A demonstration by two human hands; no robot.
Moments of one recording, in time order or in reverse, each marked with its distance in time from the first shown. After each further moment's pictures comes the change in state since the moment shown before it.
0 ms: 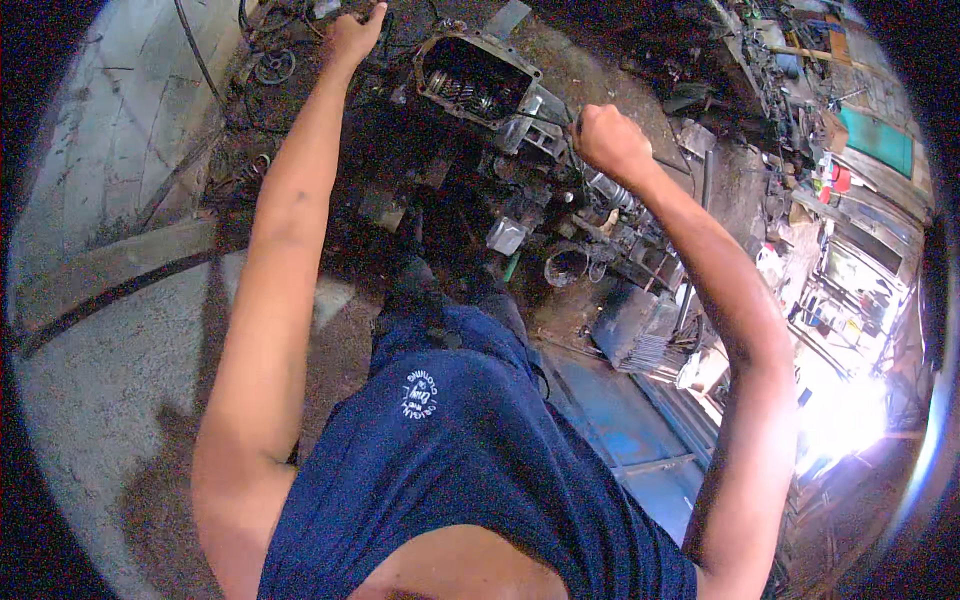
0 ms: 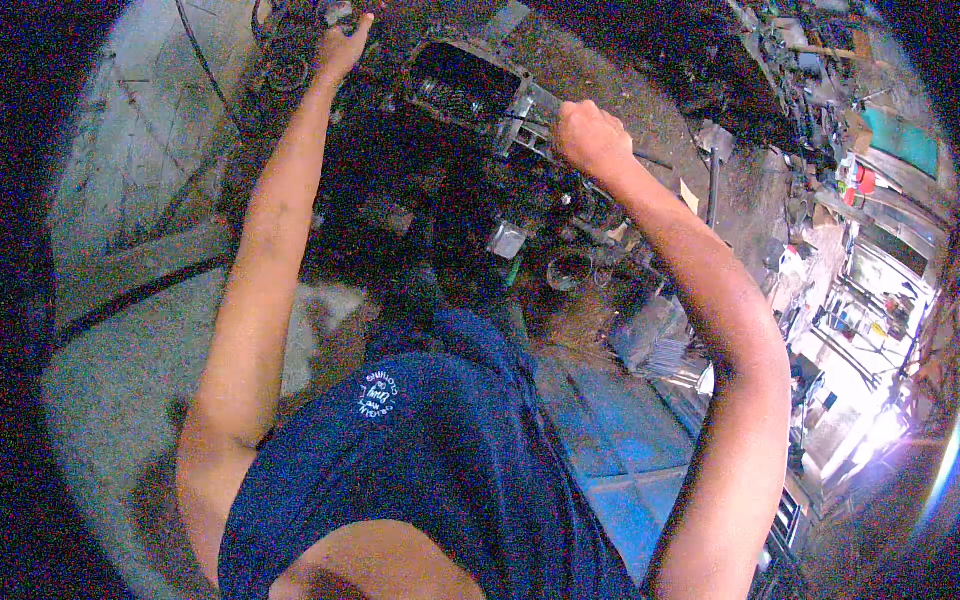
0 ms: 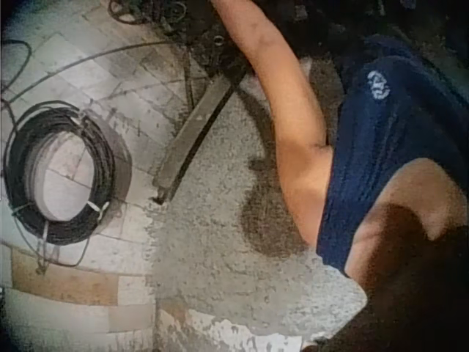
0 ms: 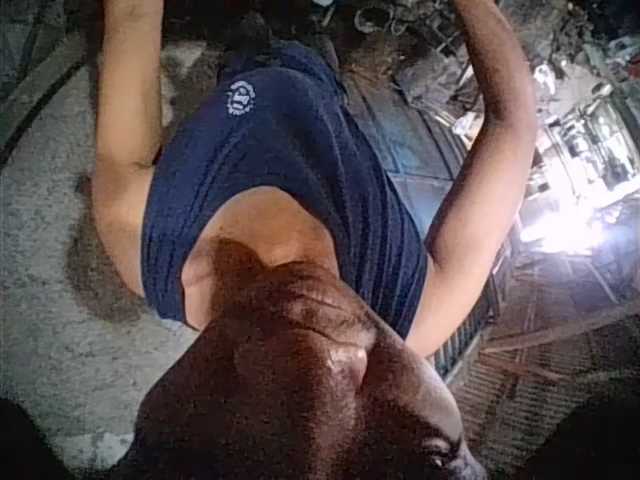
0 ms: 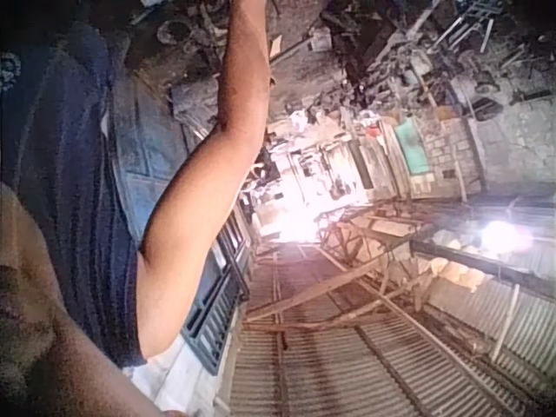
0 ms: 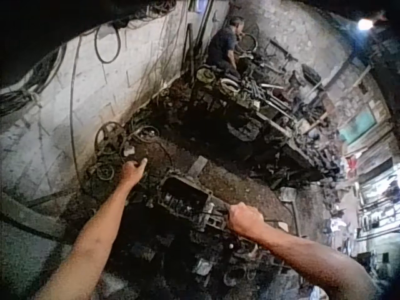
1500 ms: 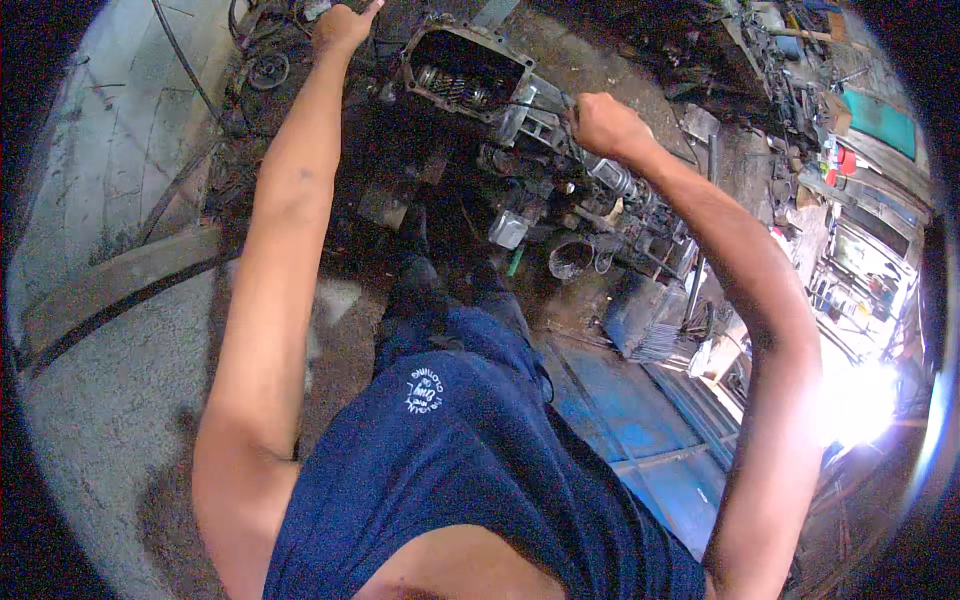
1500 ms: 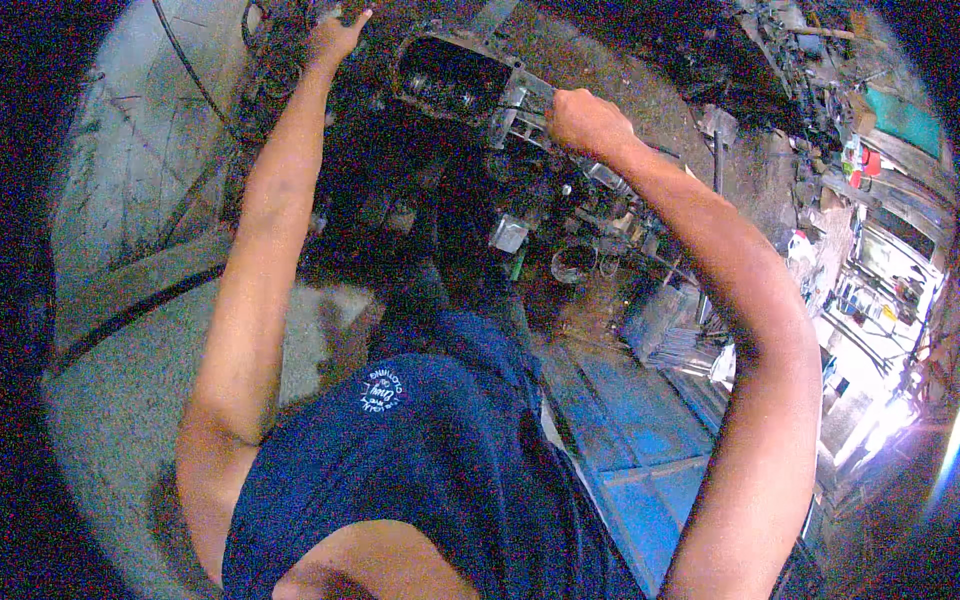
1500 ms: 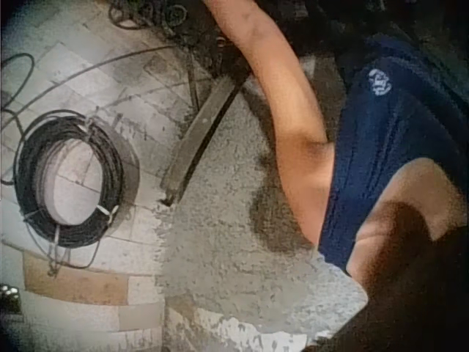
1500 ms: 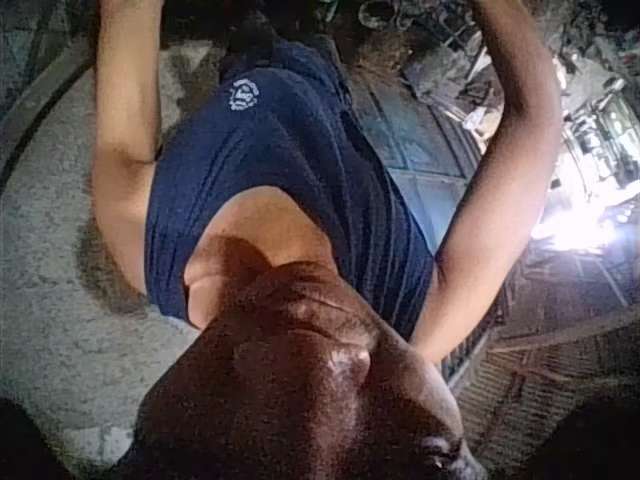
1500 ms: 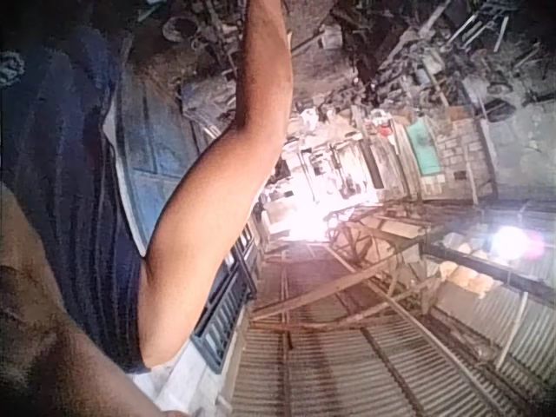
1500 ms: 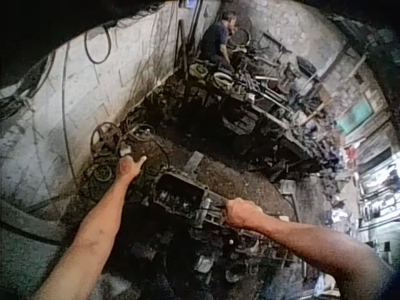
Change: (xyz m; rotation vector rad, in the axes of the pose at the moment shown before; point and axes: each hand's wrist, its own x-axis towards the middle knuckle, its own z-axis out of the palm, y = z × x) left_hand -0.026 0.126 -0.056 0.310 -0.527 -0.327; right_hand 0.010 0.024 0.007 0.057 -0.181 0.013
